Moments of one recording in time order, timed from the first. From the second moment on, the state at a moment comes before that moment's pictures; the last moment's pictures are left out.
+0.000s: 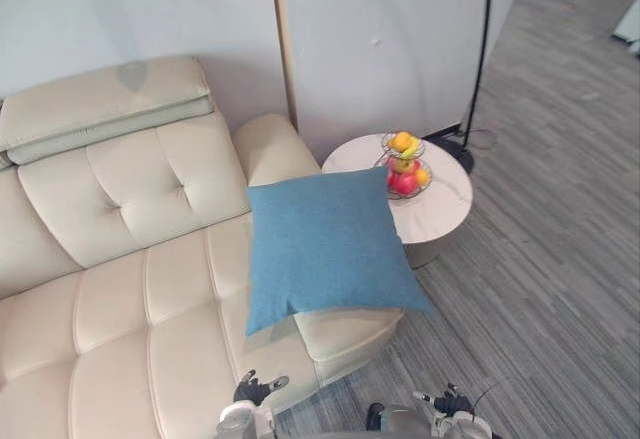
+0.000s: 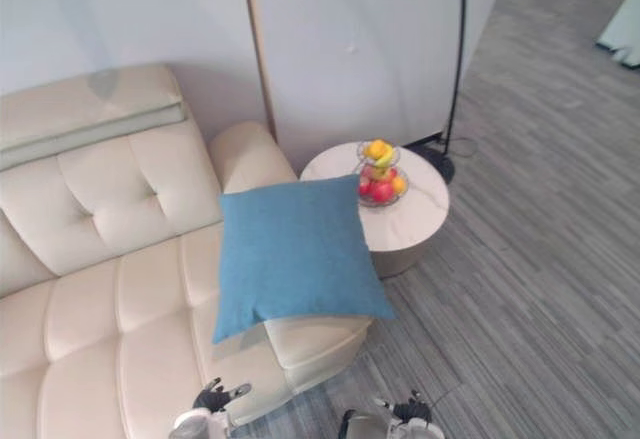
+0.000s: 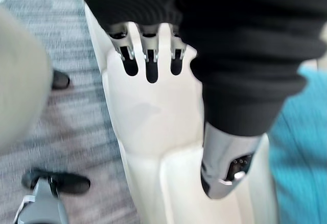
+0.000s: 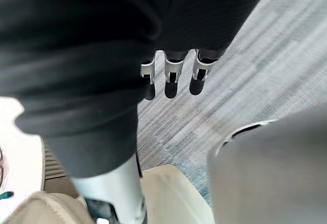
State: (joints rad) left arm 0.01 -0.06 0.24 1.04 0.05 -0.05 0.07; right arm 0.06 -0.03 -0.29 1.00 0.02 0.00 -0.11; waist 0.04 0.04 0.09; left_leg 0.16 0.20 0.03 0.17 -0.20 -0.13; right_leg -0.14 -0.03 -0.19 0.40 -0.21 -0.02
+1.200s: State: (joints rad) left arm 0.07 0.14 0.29 0.78 -0.10 -0.06 0.13; right arm 0.06 -0.15 -0.38 0.49 0.01 -0.02 -0.21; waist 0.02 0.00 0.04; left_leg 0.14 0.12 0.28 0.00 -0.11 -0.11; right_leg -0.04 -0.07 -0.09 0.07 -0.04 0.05
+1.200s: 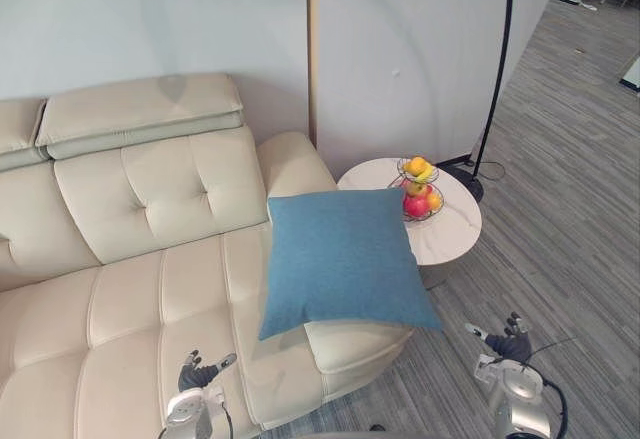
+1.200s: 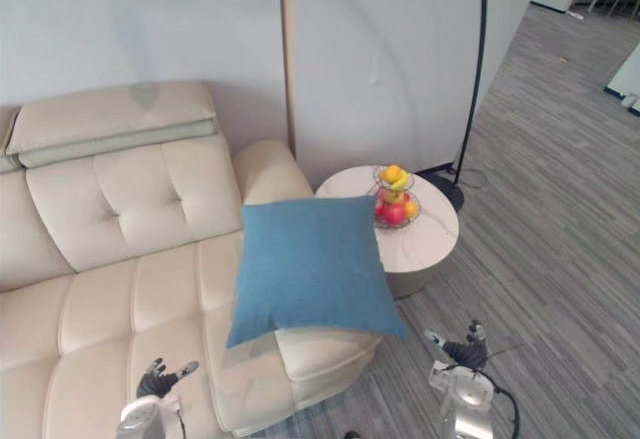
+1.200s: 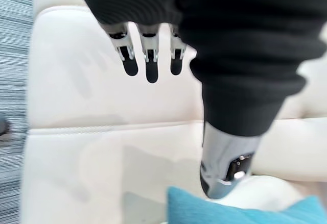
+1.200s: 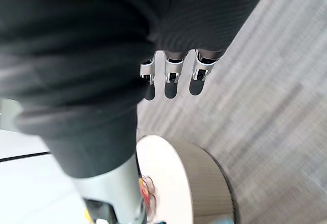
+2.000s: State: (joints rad) left arm -0.49 0.16 -0.07 0.76 -0.19 -0.08 0.20; right arm -0.47 -0.19 0.01 0.54 0.07 -0.02 -0.25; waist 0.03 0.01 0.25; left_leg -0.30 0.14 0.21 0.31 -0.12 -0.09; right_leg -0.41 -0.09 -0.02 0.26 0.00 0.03
